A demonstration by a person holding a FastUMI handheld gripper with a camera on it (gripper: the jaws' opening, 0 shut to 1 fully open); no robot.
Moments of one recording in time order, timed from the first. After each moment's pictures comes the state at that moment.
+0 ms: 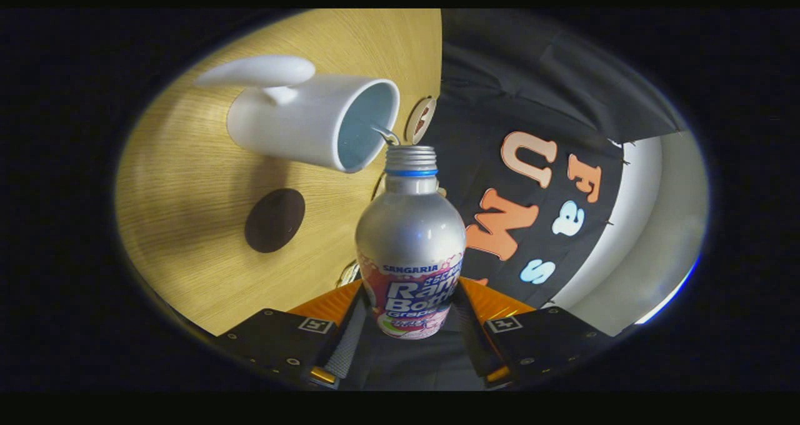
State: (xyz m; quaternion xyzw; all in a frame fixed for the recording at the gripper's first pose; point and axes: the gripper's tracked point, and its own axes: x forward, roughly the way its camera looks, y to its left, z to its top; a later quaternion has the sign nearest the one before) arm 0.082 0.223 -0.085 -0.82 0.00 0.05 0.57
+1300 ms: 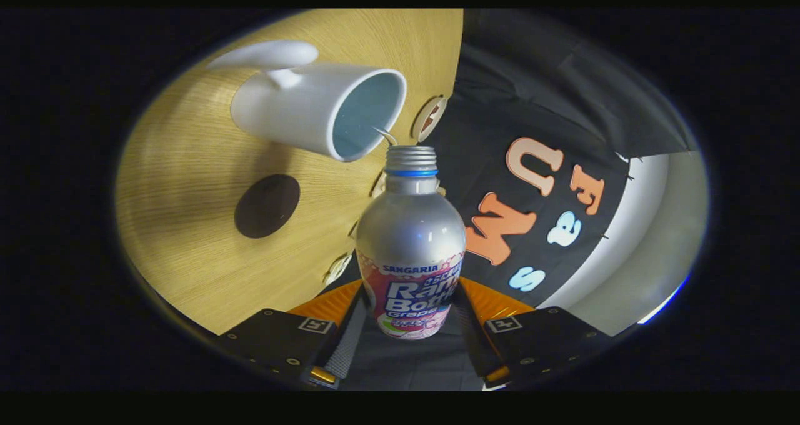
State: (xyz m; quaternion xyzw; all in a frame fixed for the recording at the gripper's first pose) arm 0.086 0.223 -0.078 -0.85 0.00 0.05 0.53
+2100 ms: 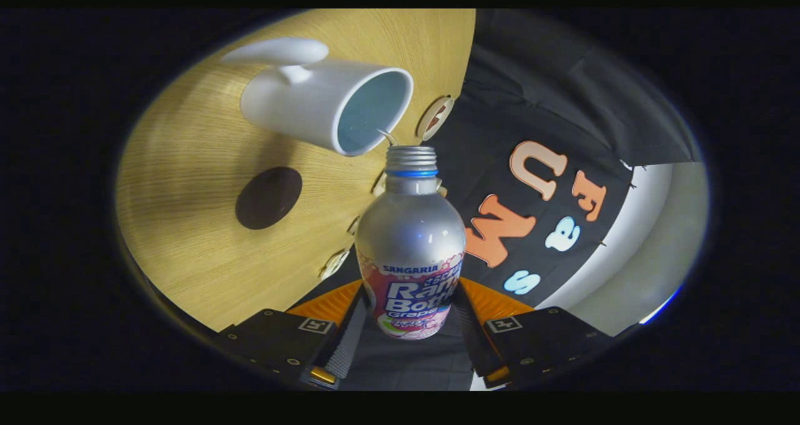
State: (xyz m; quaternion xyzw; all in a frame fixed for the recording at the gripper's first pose) arm 0.085 0.223 -0.073 -0.86 0.00 0.04 0.51
